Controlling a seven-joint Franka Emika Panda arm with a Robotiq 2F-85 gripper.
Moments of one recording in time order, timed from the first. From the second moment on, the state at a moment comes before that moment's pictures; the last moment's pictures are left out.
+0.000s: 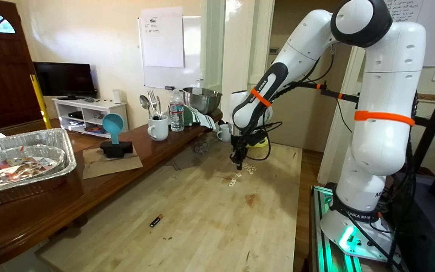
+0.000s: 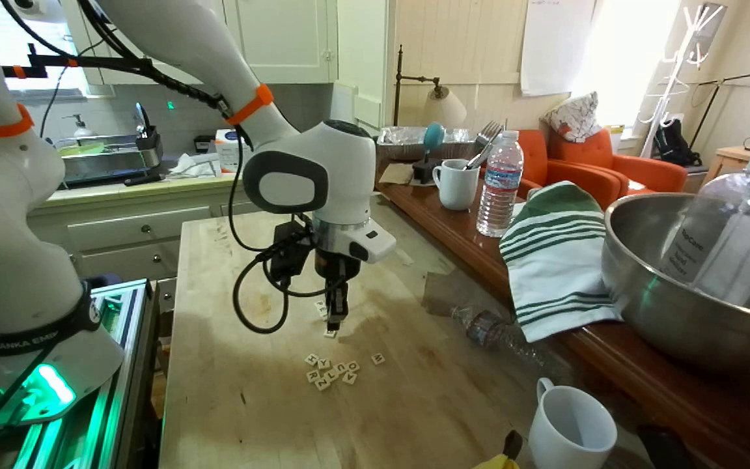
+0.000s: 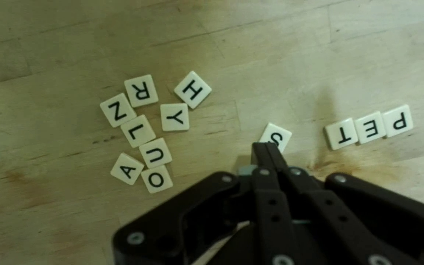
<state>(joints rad) -0.17 0.09 -0.14 -2.53 -0.03 2.55 -0.06</state>
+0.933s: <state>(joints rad) -0.17 0.13 -0.15 -2.55 0.03 2.61 0.02</state>
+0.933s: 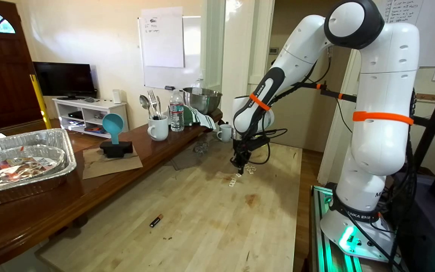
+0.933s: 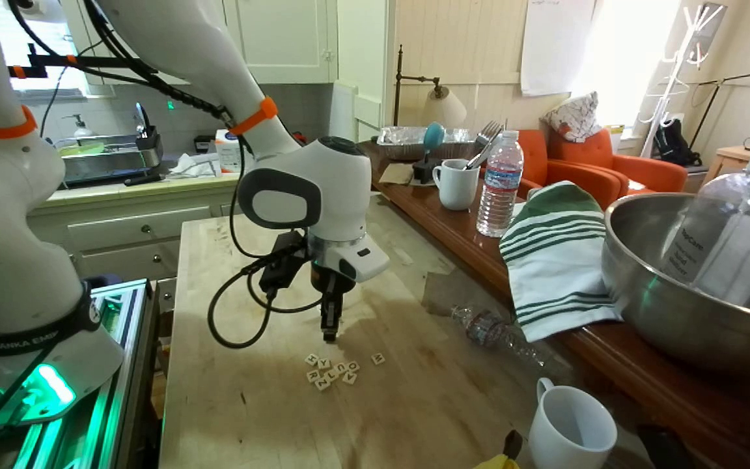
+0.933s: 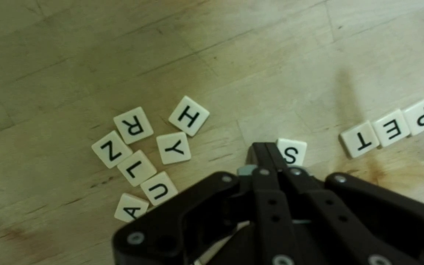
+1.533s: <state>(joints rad) -0.17 0.13 -0.14 -2.55 0.05 2.63 0.02</state>
